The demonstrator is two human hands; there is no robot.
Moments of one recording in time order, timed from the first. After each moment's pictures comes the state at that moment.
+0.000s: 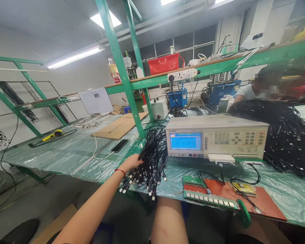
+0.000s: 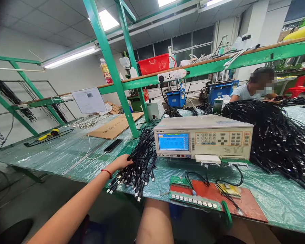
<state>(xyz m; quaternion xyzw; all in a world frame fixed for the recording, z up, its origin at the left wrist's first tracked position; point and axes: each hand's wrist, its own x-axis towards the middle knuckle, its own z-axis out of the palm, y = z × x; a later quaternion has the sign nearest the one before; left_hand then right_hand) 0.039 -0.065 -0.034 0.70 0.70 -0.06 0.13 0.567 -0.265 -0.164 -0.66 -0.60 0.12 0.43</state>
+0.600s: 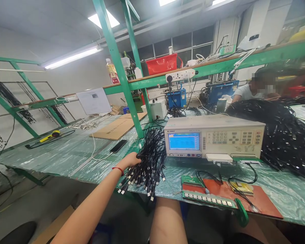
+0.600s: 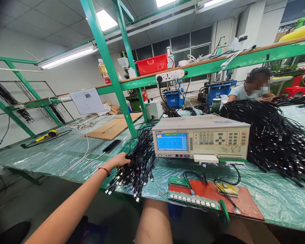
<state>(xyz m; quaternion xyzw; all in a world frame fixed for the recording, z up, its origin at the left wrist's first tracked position) 0.046 -0.063 -0.015 0.66 0.72 -0.04 0.18 0.561 -0.268 -0.162 -0.66 -0.58 0.12 0.46</state>
